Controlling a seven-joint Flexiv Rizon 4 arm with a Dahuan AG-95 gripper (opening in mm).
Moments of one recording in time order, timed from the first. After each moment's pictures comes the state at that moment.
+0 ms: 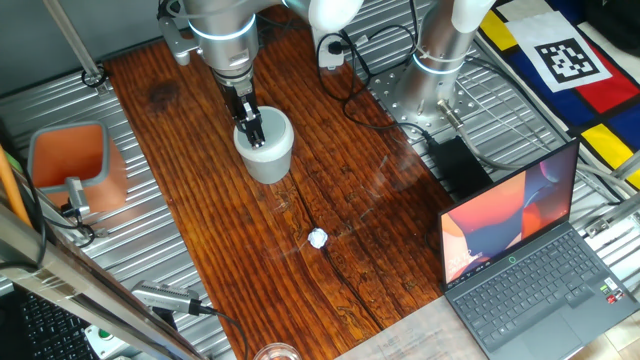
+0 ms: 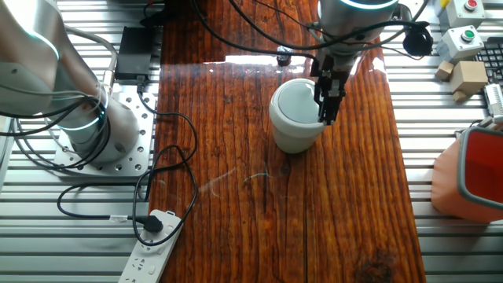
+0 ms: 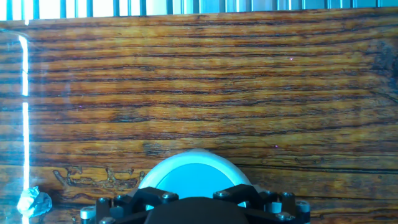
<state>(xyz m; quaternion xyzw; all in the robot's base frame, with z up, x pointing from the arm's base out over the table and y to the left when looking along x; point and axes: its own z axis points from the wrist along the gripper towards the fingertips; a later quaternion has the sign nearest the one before) 0.500 0.000 0.170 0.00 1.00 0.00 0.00</state>
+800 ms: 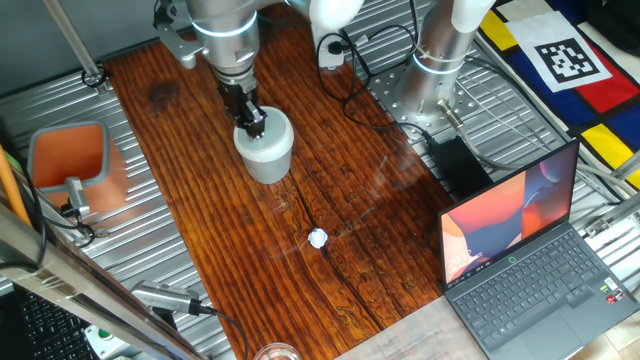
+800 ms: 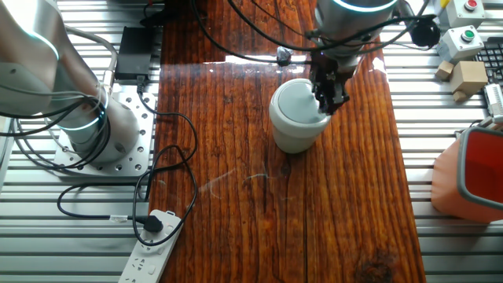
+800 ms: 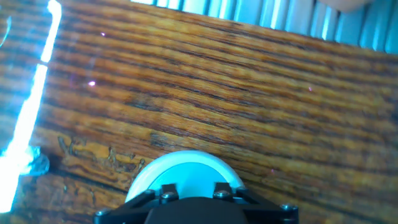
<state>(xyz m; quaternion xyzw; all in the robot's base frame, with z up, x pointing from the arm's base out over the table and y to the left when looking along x) 0.499 0.000 0.172 -0.15 0.99 0.01 0.01</state>
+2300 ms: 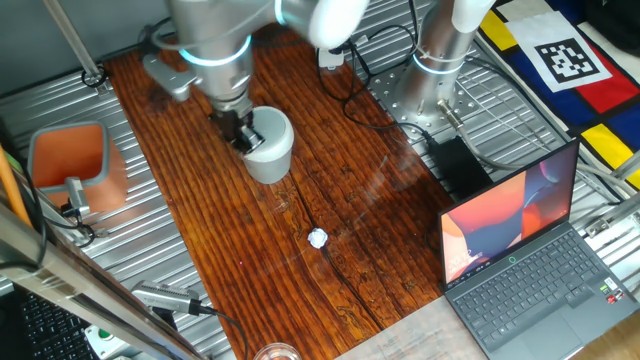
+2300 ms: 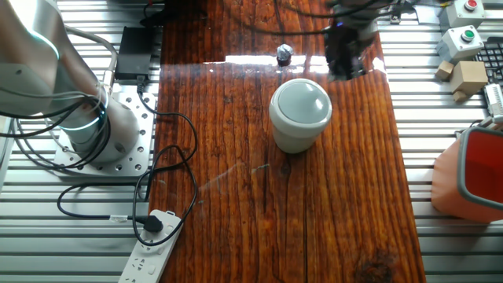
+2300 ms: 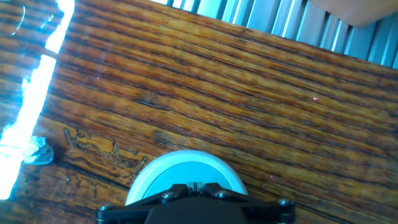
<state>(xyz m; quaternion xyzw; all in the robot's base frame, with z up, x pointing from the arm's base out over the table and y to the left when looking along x) 0.542 0.058 0.183 -0.15 0.99 0.01 -0.01</state>
